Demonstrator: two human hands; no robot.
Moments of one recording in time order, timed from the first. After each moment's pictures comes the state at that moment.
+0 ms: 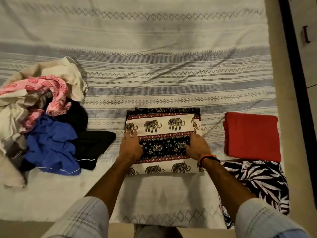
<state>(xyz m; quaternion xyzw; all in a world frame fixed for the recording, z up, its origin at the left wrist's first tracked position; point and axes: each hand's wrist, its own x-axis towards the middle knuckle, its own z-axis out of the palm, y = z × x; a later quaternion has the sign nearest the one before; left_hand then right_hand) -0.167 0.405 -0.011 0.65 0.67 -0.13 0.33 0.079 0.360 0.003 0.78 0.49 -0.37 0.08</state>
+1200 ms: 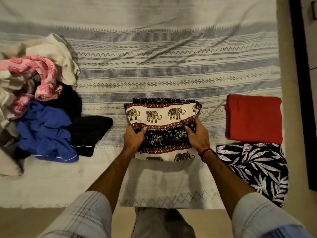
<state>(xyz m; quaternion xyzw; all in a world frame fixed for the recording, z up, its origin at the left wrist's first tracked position) -0.153 0.377 -0.016 0.35 0.76 0.15 0.53 0.063 0.330 -0.011 0.83 0.34 -0.41 -0.17</state>
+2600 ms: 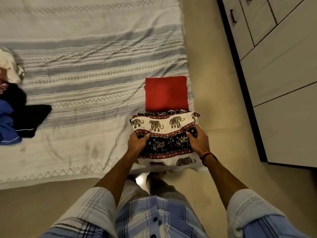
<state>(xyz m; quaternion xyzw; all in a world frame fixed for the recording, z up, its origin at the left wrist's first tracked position) 0.133 0.121 0.073 0.38 0.70 0.14 0.59 0.355 0.043 0.090 0.84 0.31 -0.37 -0.25</state>
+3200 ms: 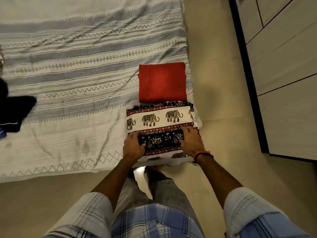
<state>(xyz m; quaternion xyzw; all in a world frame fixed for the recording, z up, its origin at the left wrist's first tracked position) 0.137 0.094 0.006 0.62 0.66 -0.07 0.42 0.363 0.035 0.045 0.80 0.49 -0.36 0.03</state>
